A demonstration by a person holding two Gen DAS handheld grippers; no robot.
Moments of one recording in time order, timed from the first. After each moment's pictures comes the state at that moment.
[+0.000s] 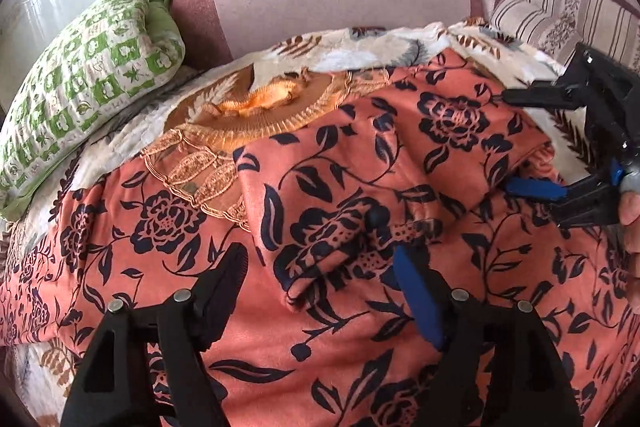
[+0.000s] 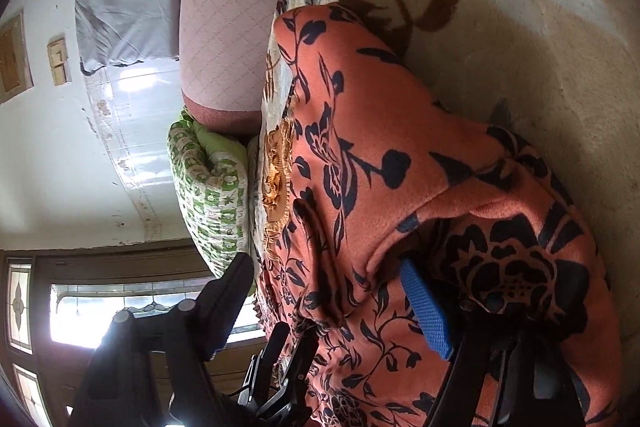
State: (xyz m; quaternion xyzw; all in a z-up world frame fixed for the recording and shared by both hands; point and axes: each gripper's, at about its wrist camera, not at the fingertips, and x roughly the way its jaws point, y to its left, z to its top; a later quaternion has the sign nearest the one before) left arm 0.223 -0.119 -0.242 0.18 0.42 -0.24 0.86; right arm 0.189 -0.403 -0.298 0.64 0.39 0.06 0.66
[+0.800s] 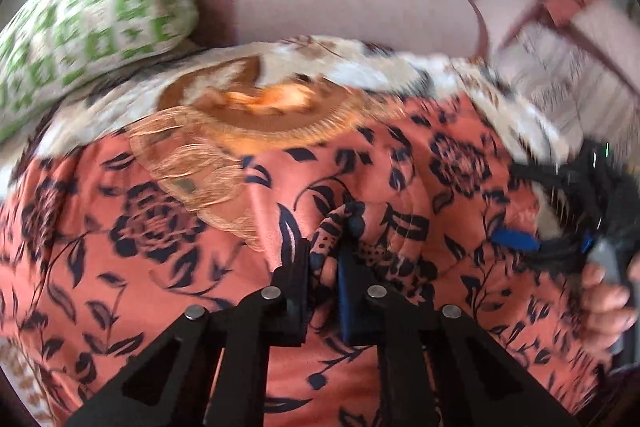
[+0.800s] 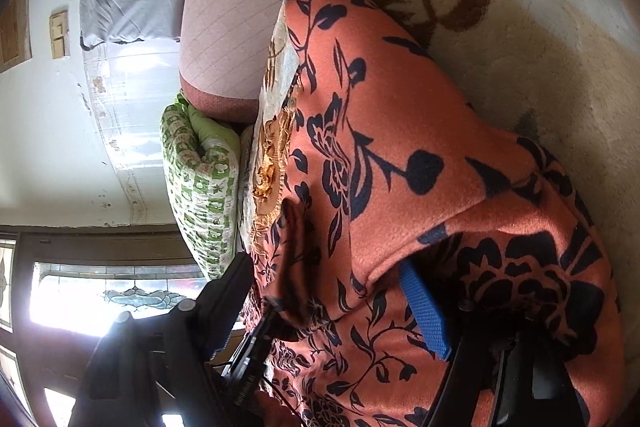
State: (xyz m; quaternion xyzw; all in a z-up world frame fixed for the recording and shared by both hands) left arm 0.273 -0.071 -0.232 0.03 0.45 -0.27 0.85; right arm 0.204 -0.391 -0.293 0.60 0.40 0.06 0.69
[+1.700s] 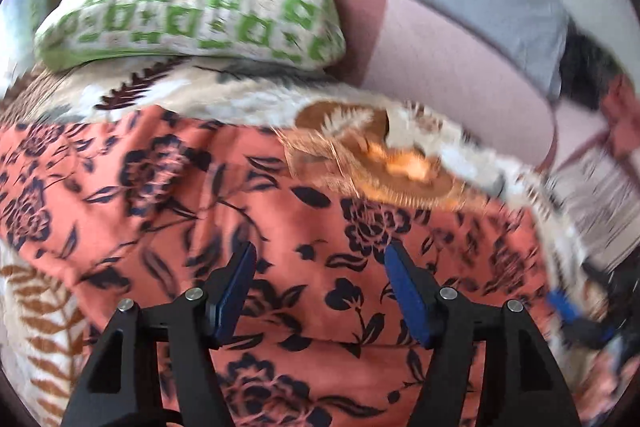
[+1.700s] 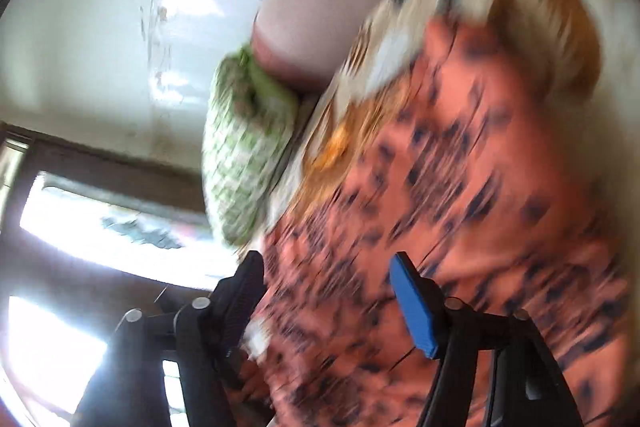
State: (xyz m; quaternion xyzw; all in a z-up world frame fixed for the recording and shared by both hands) left arm 0.295 -0.001 -0.230 -0.08 0.44 -0.14 0.89; right arm 0.203 -0.393 -0.237 0.50 0.38 0.11 0.77
